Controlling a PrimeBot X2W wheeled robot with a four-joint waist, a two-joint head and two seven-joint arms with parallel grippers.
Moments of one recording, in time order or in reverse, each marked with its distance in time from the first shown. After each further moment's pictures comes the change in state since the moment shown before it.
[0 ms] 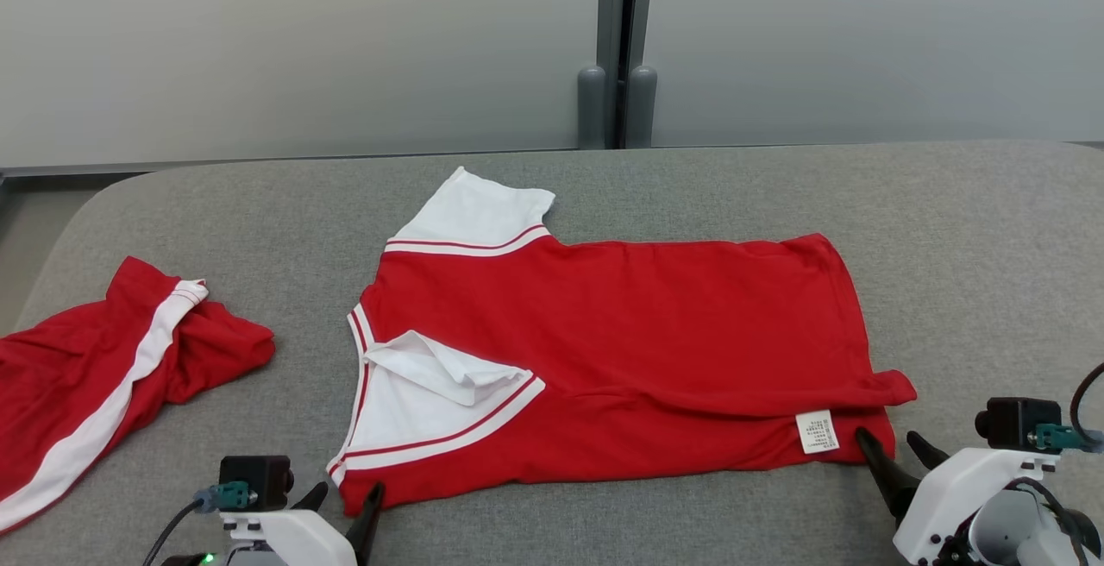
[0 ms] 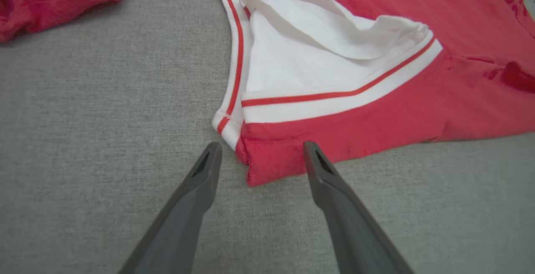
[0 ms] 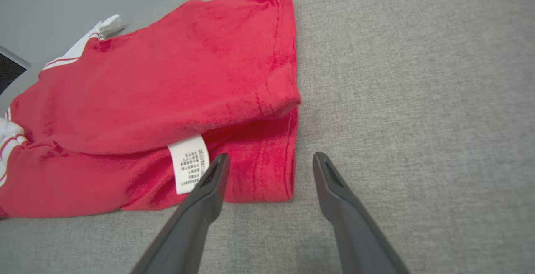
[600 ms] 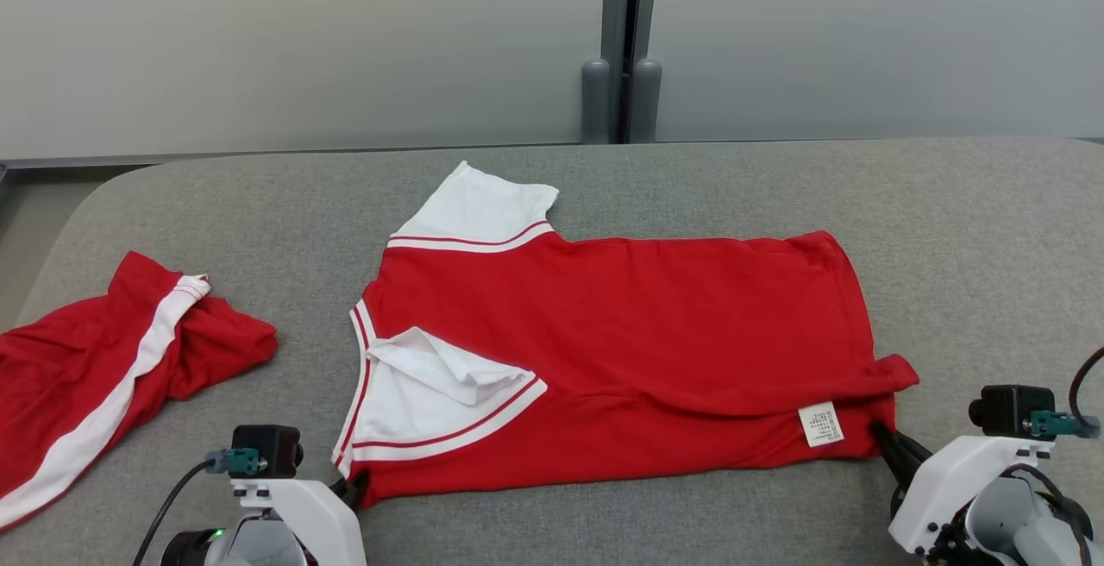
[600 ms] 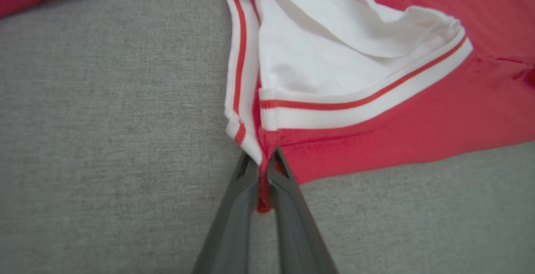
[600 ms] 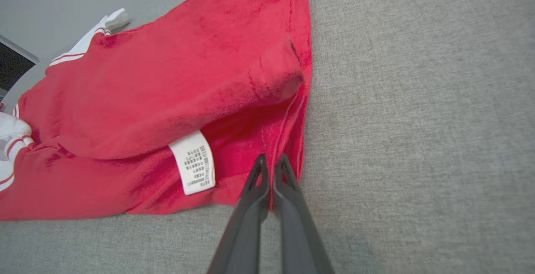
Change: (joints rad) left arm -0.138 -0.046 -0.028 0.188 -0.035 -0.077 0.076; right arm -0.045 -0.018 0.062 0.028 0.059 0.000 0.013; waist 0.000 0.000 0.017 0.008
